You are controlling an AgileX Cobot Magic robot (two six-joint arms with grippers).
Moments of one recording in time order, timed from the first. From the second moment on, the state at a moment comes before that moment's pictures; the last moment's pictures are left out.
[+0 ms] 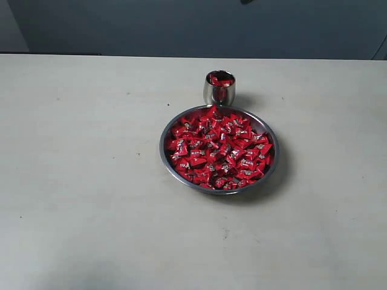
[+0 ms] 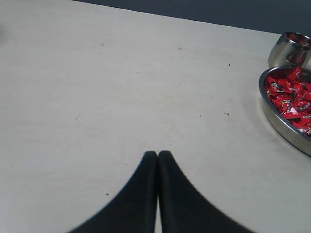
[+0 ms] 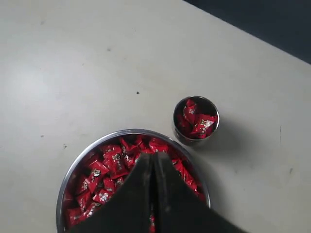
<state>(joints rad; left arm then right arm) 0.24 0.00 -0.02 -0.49 0.54 0.30 0.42 1.95 -2.07 0.35 1.22 -0.31</state>
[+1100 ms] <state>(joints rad) 0.24 0.00 -0.02 -0.49 0.54 0.30 0.42 1.52 -1.26 0.34 0.84 -0.33</state>
